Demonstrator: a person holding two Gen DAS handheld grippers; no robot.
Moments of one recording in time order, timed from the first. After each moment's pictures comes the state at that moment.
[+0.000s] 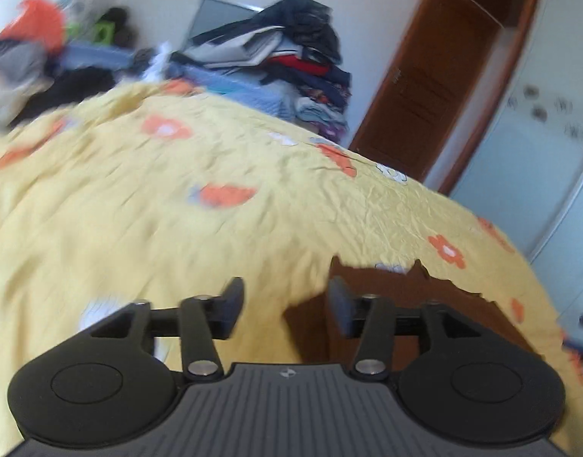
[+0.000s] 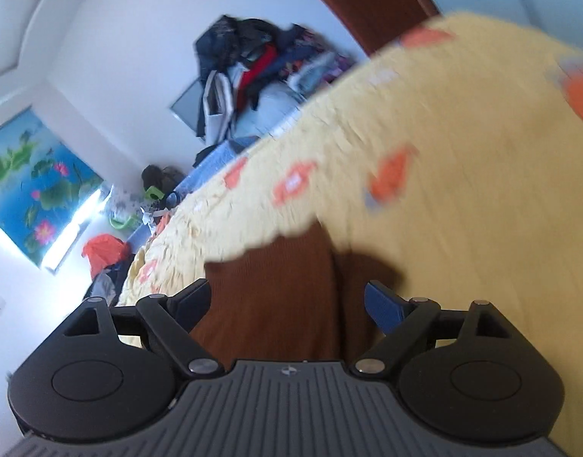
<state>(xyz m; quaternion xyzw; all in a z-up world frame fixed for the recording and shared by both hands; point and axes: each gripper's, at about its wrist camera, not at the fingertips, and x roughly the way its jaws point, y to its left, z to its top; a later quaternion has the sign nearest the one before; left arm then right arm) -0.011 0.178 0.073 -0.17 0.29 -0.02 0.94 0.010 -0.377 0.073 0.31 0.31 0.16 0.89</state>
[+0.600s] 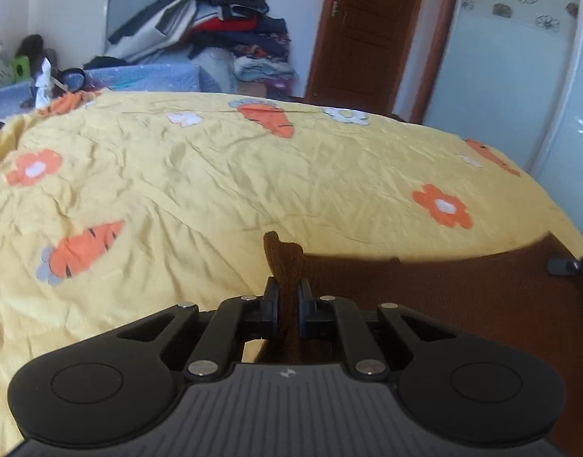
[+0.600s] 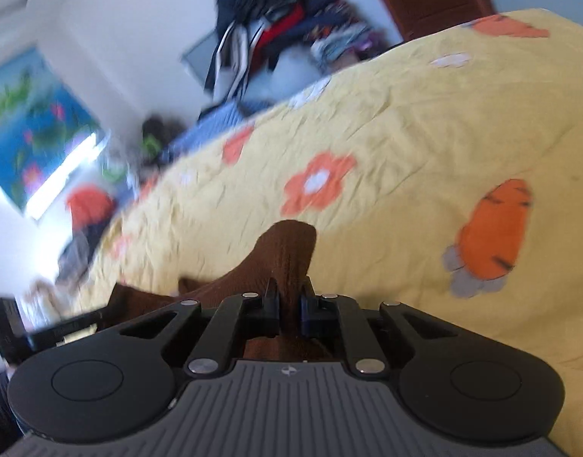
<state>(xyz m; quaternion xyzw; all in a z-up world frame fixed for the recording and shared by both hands) 0.128 0.080 0.055 -0.05 0.34 -0.07 0.94 0.125 -0.319 0.041 0.25 0.35 0.18 0.88</state>
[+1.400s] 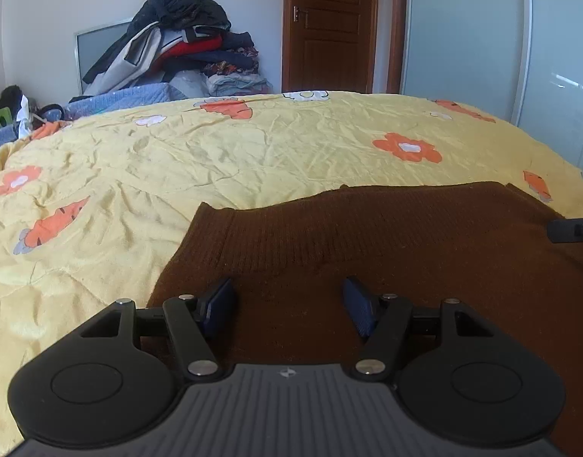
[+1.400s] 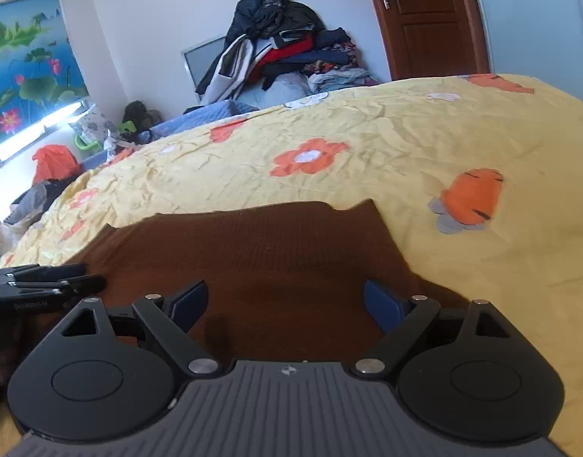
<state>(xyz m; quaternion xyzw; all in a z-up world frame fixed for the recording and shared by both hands) 0.076 0.036 0.005 0.03 0.31 -0.09 0.95 0.064 -0.275 0.005 0.12 0.30 0.15 0.93</state>
